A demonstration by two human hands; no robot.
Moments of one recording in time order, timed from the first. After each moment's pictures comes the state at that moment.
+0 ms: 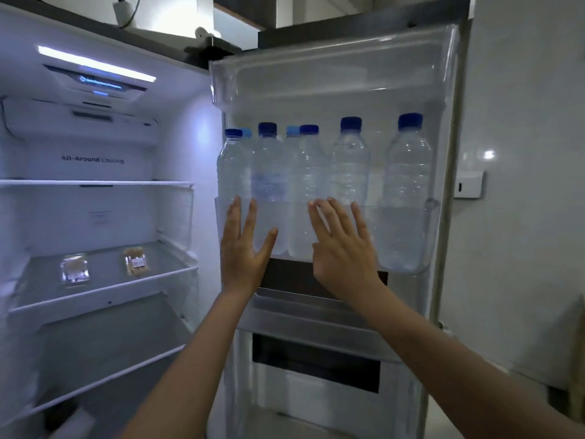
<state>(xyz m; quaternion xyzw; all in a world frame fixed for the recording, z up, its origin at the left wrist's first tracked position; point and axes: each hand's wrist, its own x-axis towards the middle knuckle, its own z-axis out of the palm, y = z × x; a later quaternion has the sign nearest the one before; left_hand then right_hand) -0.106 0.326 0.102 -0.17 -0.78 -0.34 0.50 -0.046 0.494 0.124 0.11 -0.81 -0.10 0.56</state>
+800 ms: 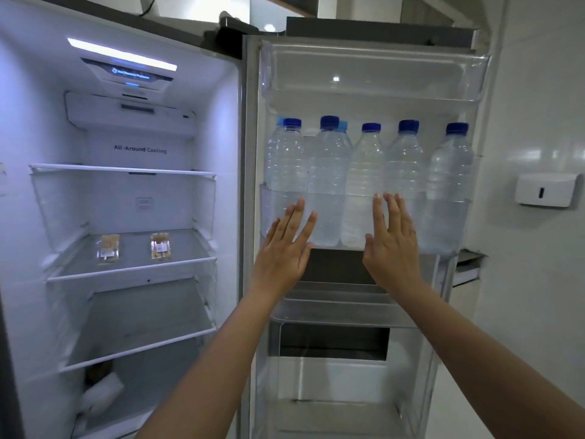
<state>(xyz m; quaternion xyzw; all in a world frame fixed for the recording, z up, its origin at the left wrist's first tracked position) -0.174 0.398 0.082 -0.15 -0.85 -0.02 0.51 -0.168 0.602 0.112 0.12 -0.85 0.10 0.50</state>
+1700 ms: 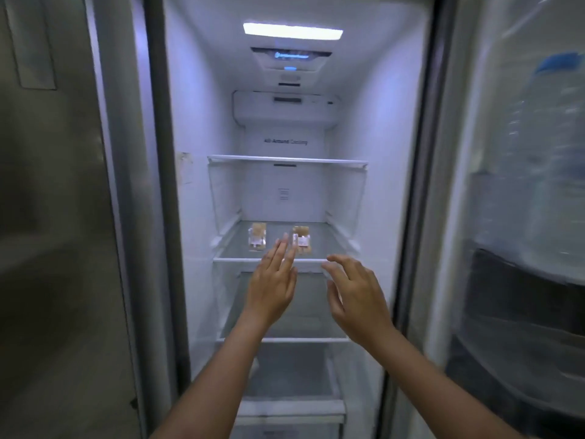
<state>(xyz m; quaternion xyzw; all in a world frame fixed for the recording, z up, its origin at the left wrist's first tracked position) -0.168 0.112 0.004 0.07 -0.90 -0.03 0.43 -0.210 0.290 0.021 0.45 -0.77 0.26 0.37</state>
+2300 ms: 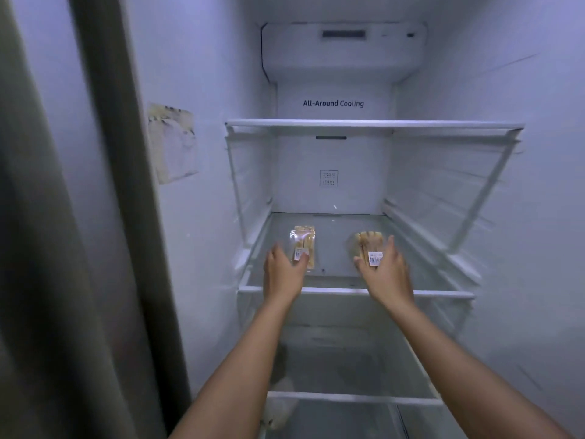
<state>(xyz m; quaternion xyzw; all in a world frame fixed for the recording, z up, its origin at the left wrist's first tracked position) -0.331 -0.127 -0.012 0.33 -0.80 -0.36 0.34 -0.422 0.026 0.000 0.22 -0.88 0.41 0.11</state>
